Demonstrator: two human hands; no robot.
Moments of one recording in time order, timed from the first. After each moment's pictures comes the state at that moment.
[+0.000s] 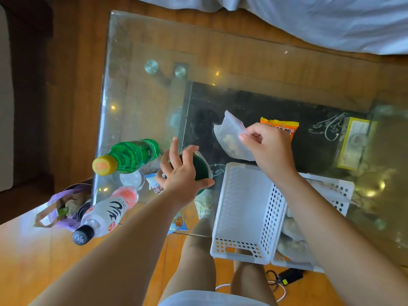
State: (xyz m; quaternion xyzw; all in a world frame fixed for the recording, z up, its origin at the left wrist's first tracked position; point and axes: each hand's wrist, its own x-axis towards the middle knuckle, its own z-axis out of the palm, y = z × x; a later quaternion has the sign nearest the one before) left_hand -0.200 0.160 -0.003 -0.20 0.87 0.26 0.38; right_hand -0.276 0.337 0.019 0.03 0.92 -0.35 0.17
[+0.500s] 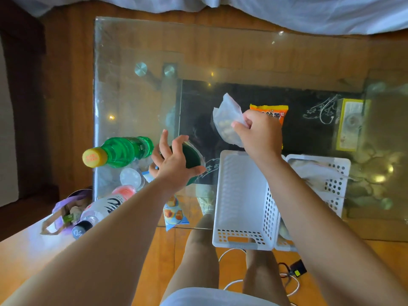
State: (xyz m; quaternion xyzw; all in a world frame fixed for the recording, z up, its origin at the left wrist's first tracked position) left_hand -0.200 0.159 -0.008 -0.20 0.88 0.25 0.36; right_hand -0.261 0.335 0.022 0.12 0.94 -0.29 0.13
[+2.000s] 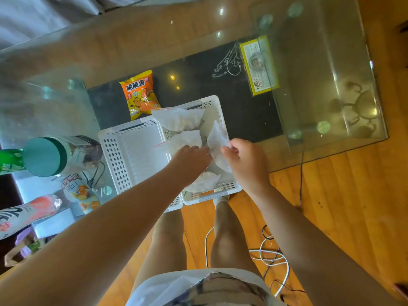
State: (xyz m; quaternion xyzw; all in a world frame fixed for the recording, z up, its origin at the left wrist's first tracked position) left_hand -0.098 0.465 0.006 0.47 0.82 -0.10 0.32; right_hand -0.034 0.597 0.037 0.23 0.88 -0.41 0.11
